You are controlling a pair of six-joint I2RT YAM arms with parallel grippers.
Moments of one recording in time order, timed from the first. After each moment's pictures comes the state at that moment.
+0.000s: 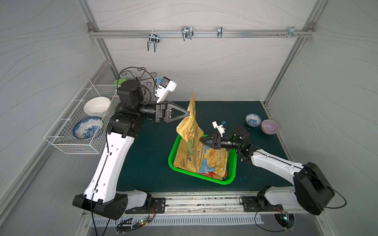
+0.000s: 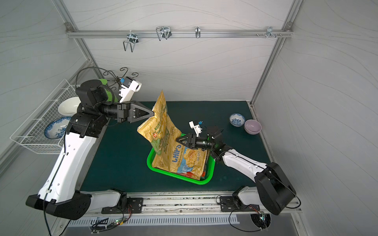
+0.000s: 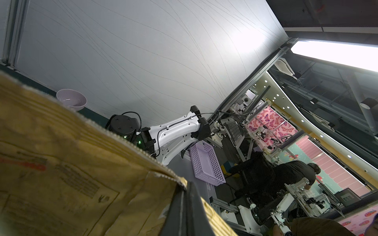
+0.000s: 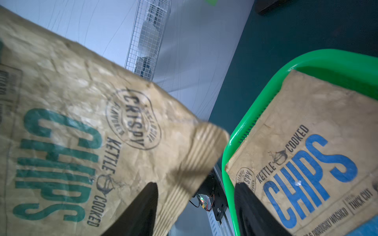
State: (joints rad) left arm -0.25 1.29 1.72 -0.54 1.45 -0.55; right arm 0.66 1.33 0.70 0.50 -0.83 1.02
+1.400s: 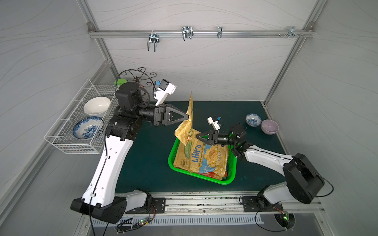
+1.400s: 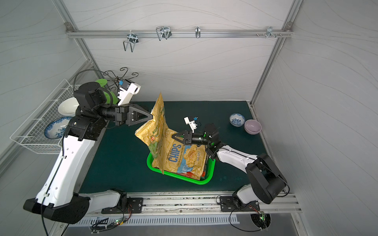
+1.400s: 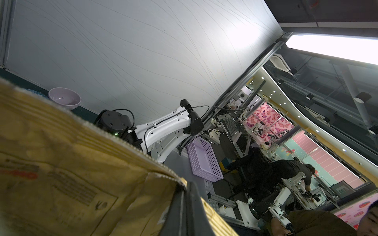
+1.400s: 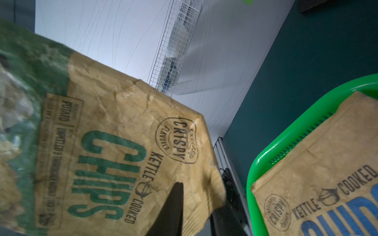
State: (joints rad) left arm -0.25 1.26 1.68 -0.53 1.48 -0.55; right arm 0.69 1.43 0.75 0.73 -0.88 1.13
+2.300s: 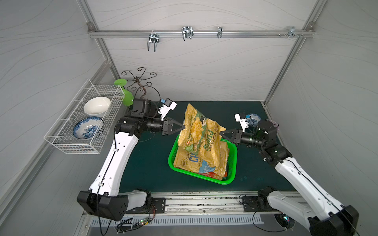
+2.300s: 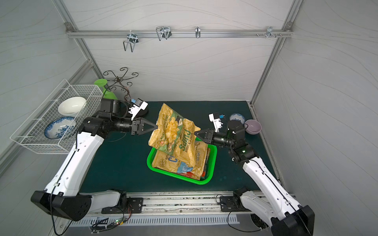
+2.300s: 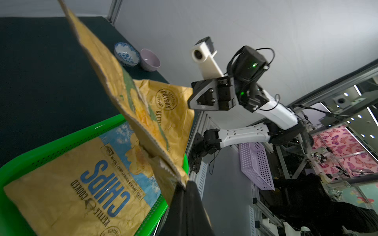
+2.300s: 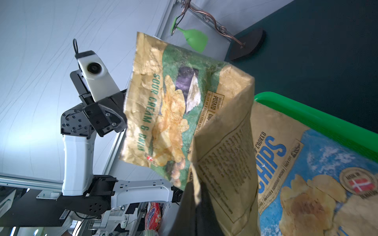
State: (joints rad) left arm -0.17 1.28 1.43 -1.03 1.10 0.08; right arm 0.45 0.94 0.85 -0.19 -0.78 0.82
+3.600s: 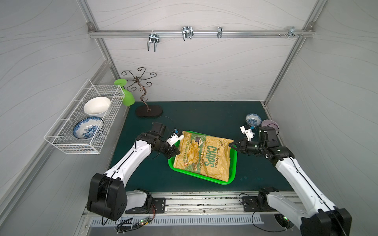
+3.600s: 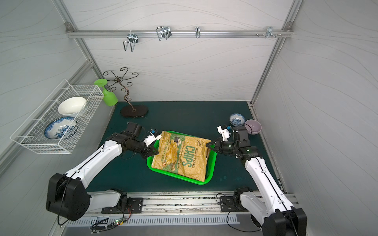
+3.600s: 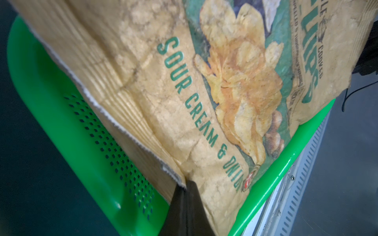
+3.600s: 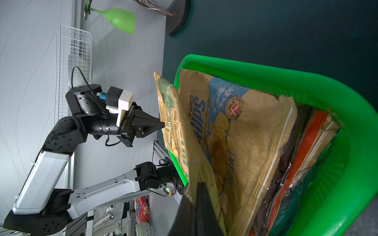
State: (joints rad) left arm -0.26 1.30 0.94 -0.87 0.57 0.42; right arm 0.22 0.96 0.76 -0.55 -0.85 0.58
